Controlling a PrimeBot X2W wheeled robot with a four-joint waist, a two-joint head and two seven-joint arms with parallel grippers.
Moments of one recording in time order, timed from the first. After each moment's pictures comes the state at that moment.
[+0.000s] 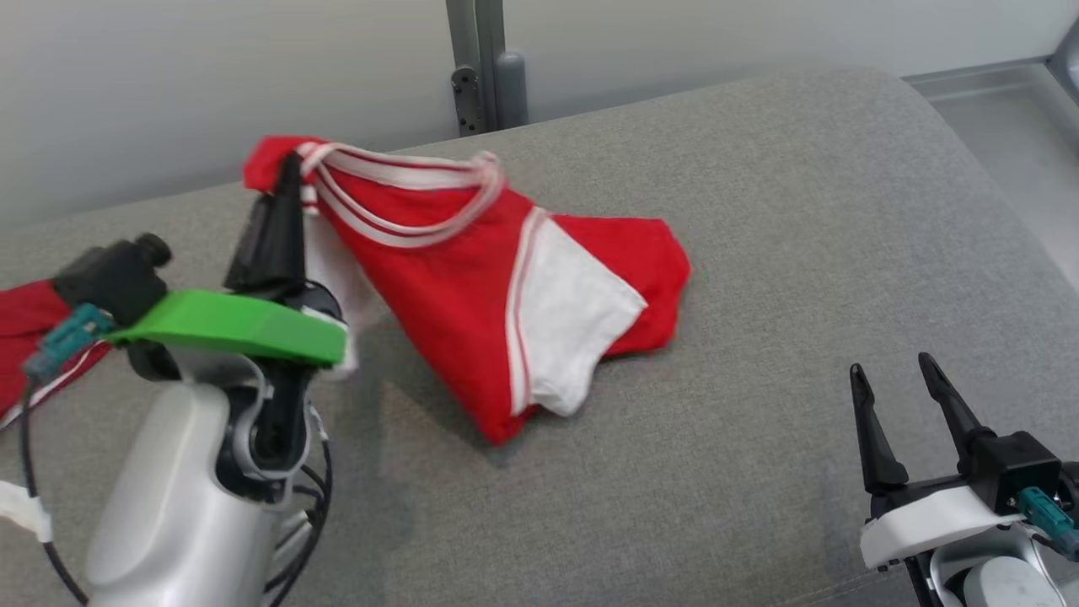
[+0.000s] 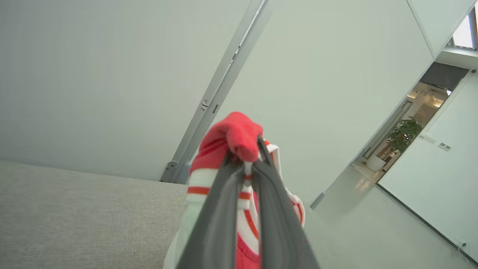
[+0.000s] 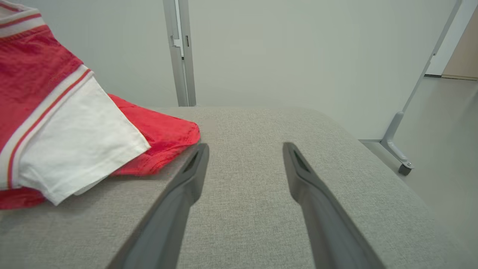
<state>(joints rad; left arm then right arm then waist) -0.45 0.20 -0.30 0.16 -0.87 0.01 -0.14 0.00 -0.14 -0.03 0.12 0.08 0.13 -0.26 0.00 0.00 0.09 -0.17</state>
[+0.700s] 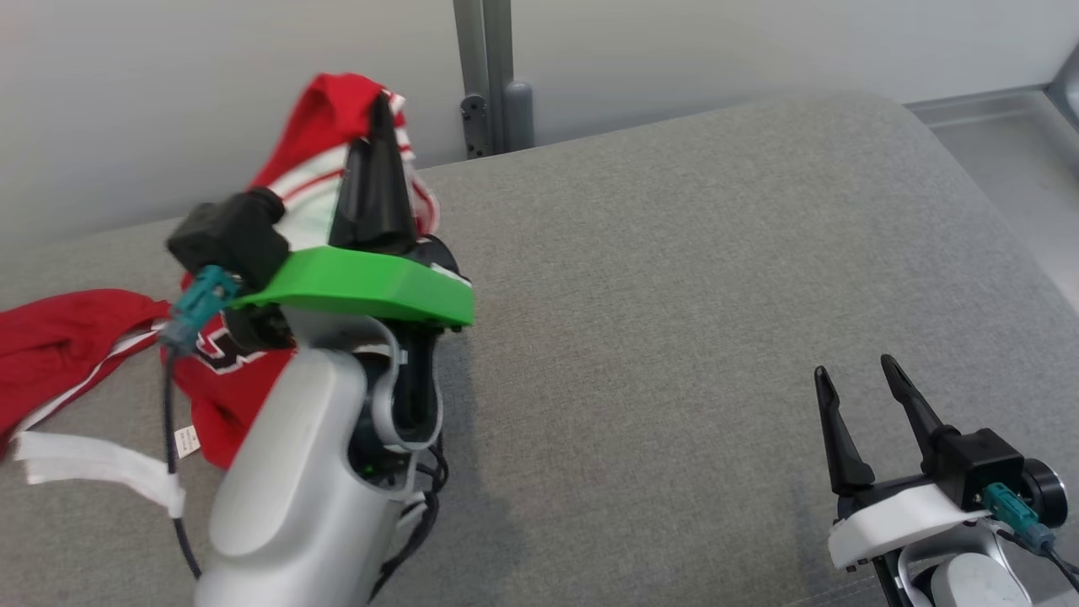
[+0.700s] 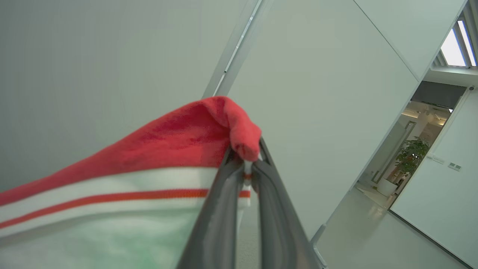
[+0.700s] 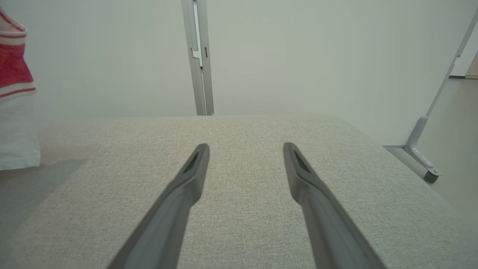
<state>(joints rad) -0.54 0.07 -0.42 0.06 -0.76 0.28 -0.17 -0.02 -0.11 0.02 0.15 0.10 0.13 -0.26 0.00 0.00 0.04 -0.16</state>
